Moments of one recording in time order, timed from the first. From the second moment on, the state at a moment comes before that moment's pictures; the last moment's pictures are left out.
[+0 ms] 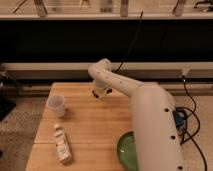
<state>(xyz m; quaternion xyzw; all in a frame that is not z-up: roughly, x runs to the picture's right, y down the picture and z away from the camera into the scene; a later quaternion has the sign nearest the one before) -0.021 0.053 0.964 -0.28 -0.12 -0.30 0.90</state>
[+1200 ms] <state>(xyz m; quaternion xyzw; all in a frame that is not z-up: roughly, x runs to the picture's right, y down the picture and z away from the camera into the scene) 0.026 0.031 0.979 -0.28 -0.12 -0.28 0.91</state>
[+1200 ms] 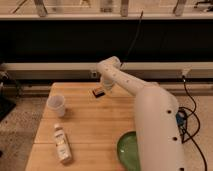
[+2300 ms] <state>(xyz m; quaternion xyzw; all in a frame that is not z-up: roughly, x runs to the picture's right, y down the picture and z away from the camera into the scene) 0.001 0.018 1.003 -0.26 -0.14 -0.30 0.91</state>
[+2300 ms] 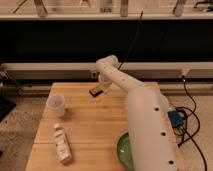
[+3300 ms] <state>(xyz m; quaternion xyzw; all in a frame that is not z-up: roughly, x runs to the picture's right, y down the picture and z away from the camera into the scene) -0.007 0.015 1.004 -0.26 -0.14 -0.31 0.90</state>
